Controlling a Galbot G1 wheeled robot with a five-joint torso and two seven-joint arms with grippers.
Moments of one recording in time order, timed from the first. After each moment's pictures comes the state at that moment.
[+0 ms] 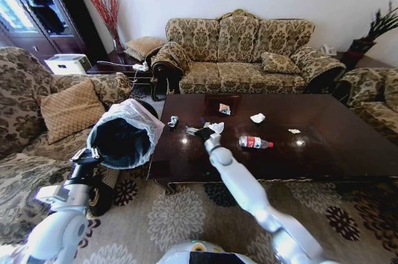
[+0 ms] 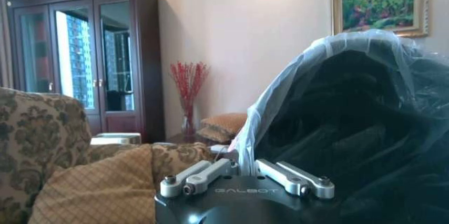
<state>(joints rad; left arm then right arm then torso) 1.72 -1.24 -1.03 -2.29 -0.50 0.01 -0.08 -0.53 1.53 -0.11 1.07 0.33 0.15 -0.08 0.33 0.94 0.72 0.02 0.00</state>
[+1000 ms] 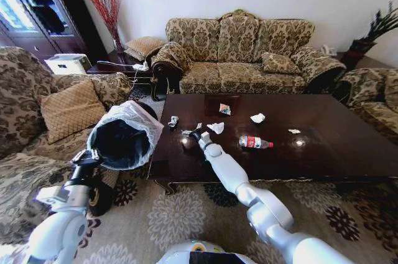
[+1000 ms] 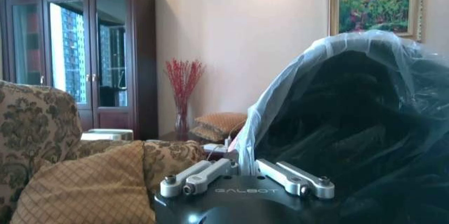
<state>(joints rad) 1.70 -1.23 -1.01 -2.27 -0.52 -0.01 -0.06 -0.41 1.61 -0.05 0.70 0.19 0.30 -0.20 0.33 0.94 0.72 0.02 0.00</state>
